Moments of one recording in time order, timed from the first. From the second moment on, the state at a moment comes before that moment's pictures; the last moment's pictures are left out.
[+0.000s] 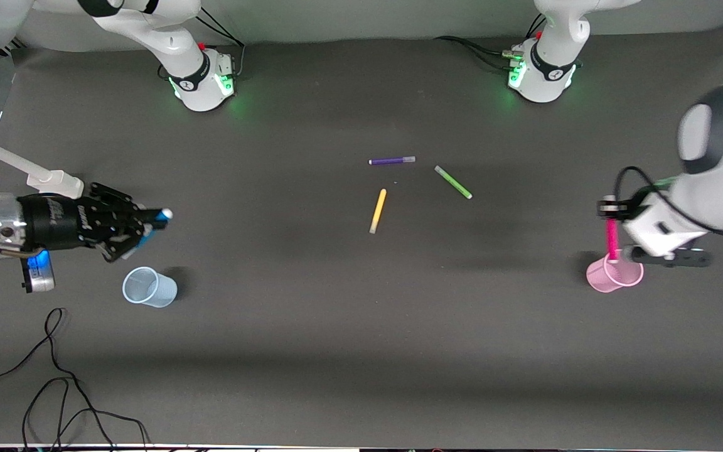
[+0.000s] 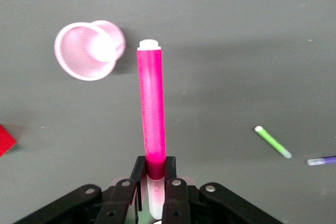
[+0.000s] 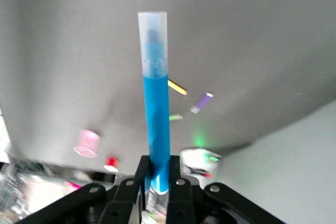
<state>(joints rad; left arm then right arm) 0.14 0.23 -0.19 -1.63 0.03 1.58 0.01 0.13 0.50 -0.29 -1.10 0.85 1.13 1.04</state>
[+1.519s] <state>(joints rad) 0.22 0.74 -0.19 -1.29 0.23 1.24 0.09 -0.14 0.74 -0.29 -1.26 0.79 1.02 0.39</state>
